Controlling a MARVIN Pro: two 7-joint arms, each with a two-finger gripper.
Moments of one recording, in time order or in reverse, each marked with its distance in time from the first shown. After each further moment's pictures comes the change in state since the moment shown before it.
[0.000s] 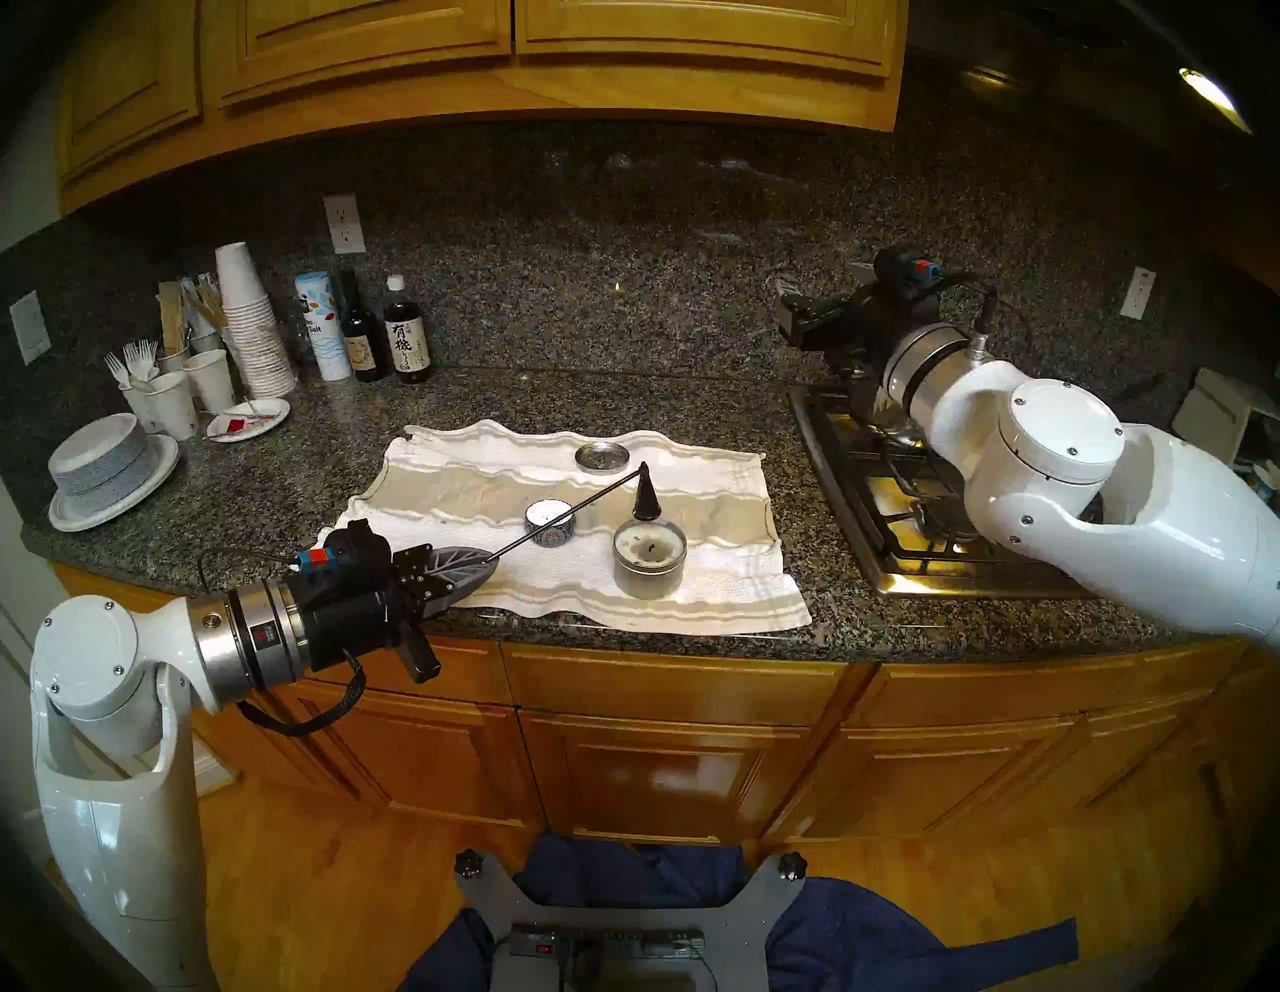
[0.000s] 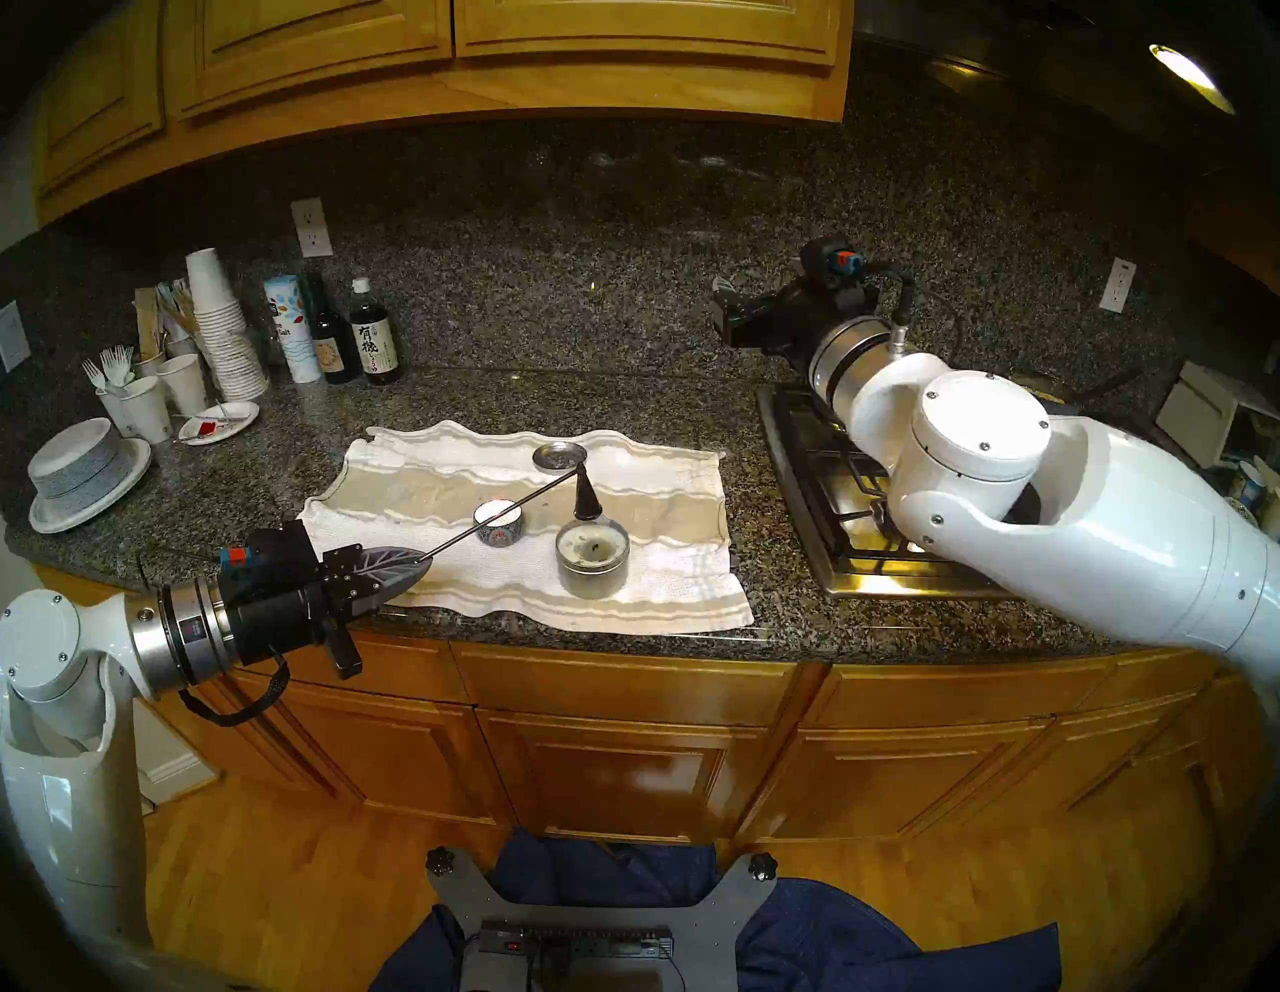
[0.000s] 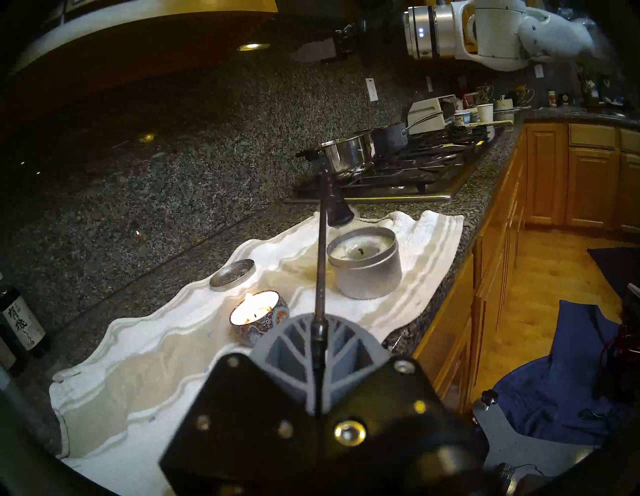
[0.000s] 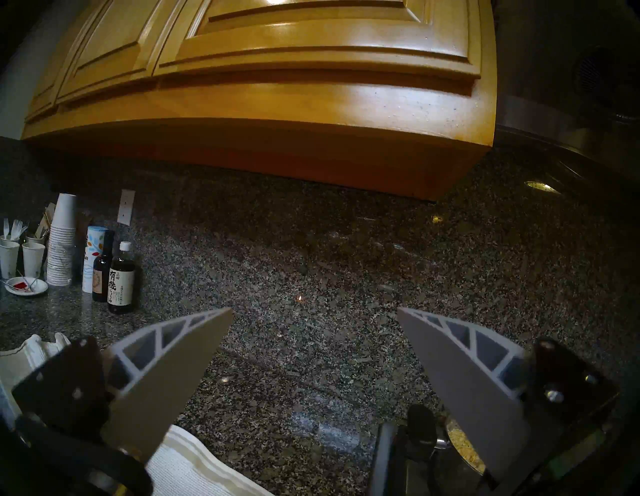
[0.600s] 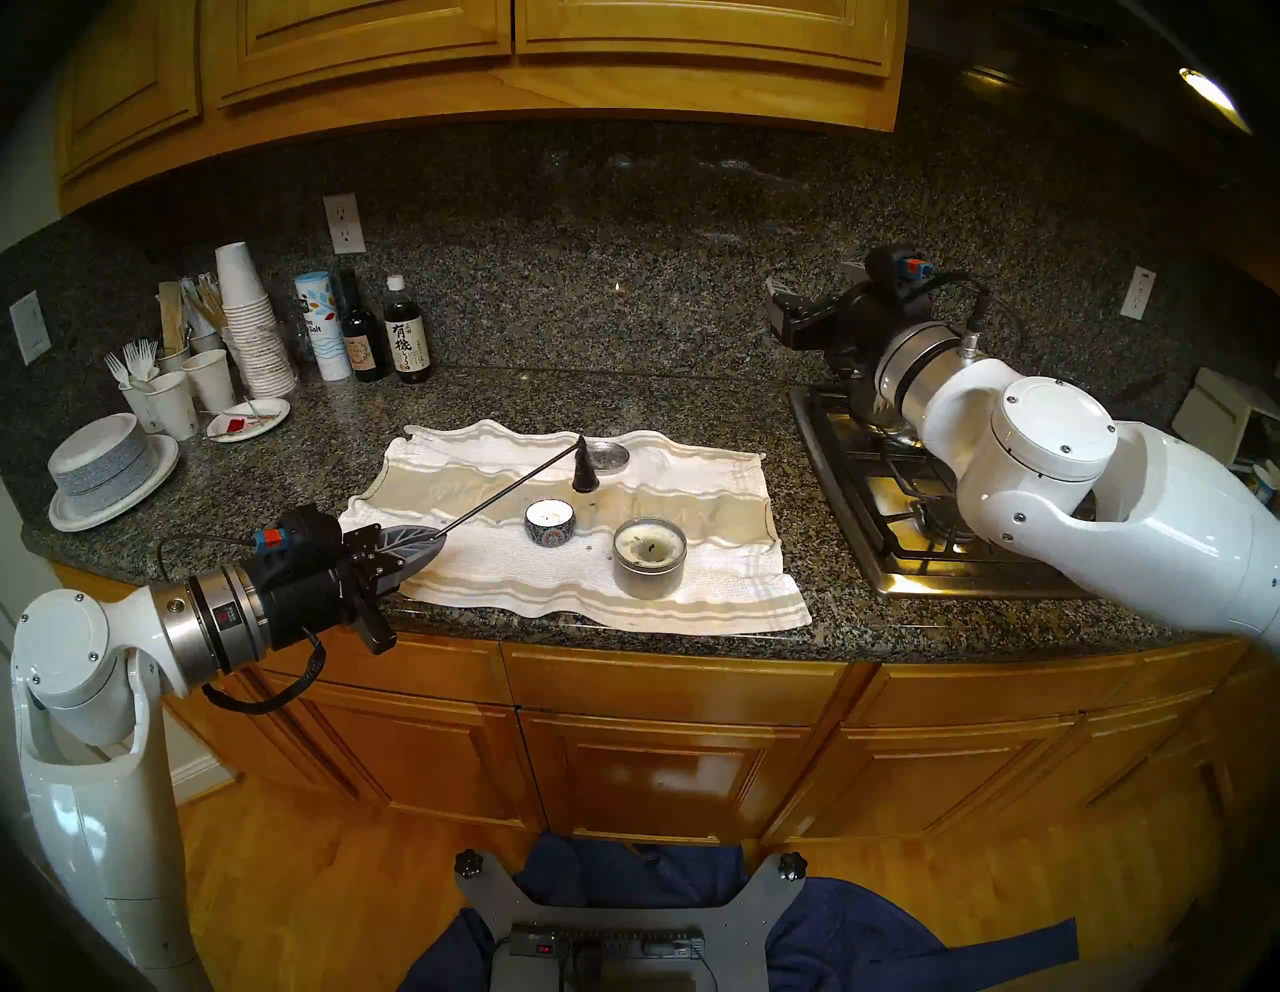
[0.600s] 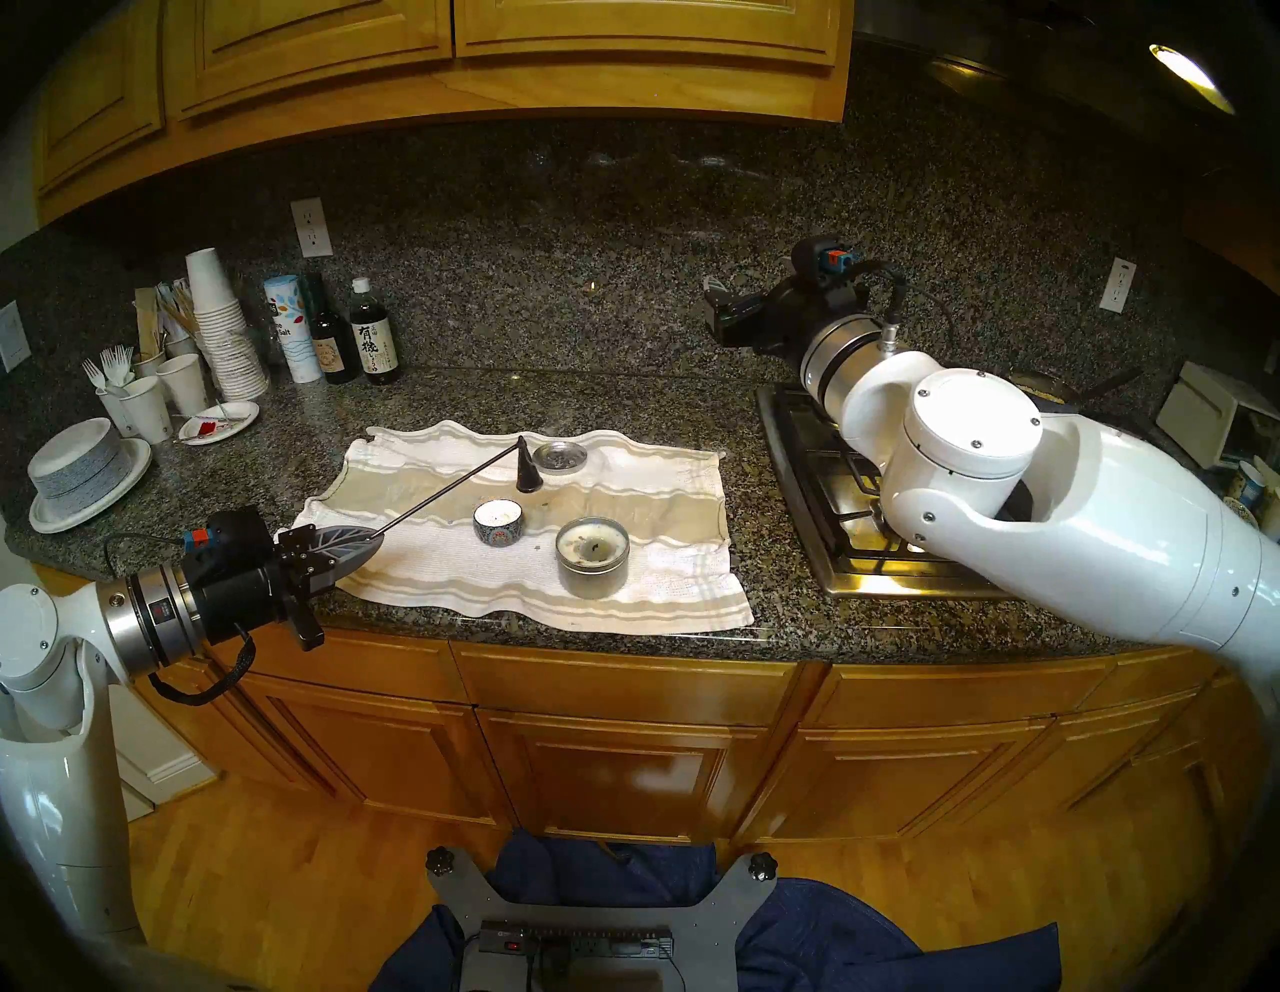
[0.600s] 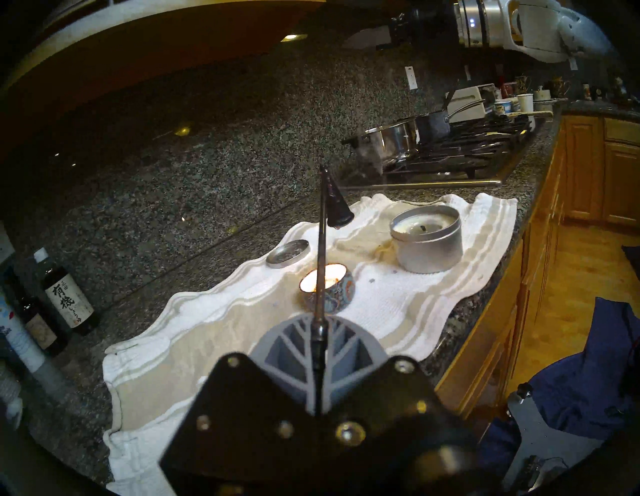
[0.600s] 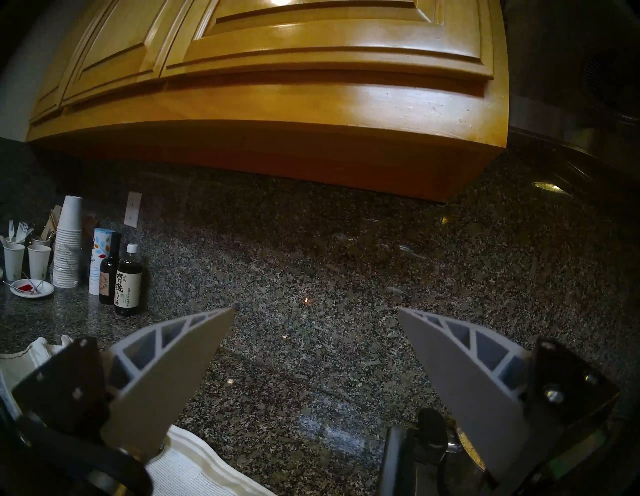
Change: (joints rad) left arm -0.035 0.017 -0.081 0.094 0.014 -0.043 0.036; right arm 0.003 -0.024 0.000 0.011 -0.001 0.001 0.014
